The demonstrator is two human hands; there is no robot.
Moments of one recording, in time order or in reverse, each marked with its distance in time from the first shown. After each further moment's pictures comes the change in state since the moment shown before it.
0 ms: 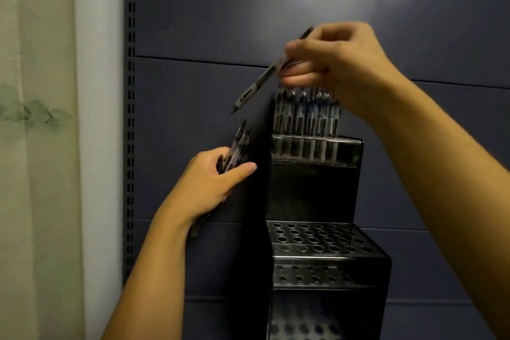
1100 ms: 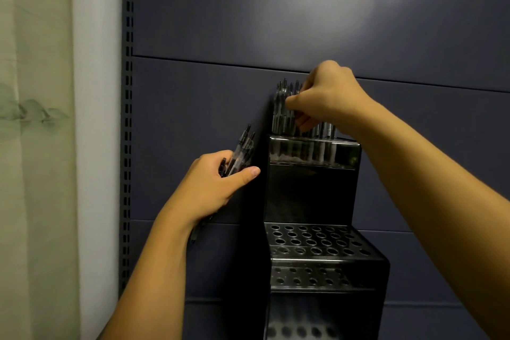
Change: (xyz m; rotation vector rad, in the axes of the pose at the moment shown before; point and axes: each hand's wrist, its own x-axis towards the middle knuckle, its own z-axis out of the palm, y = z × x) left_hand 0.002 -0.005 0.004 -0.003 -0.020 0.005; right_hand 0.006 0.028 0.008 -0.806 0.094 0.213
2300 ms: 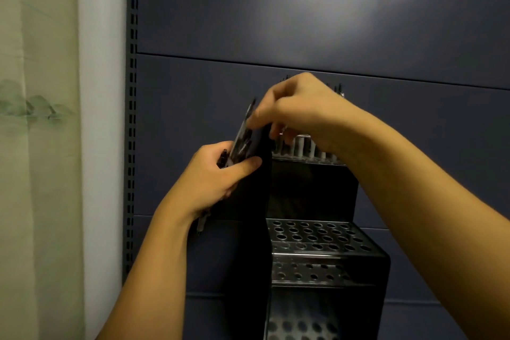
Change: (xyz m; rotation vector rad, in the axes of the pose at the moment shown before) left_hand -0.004 0.017 -0.001 -0.128 -0.003 0.043; right_hand -0.040 -0.026 0.015 0.302 -0.294 -0.072
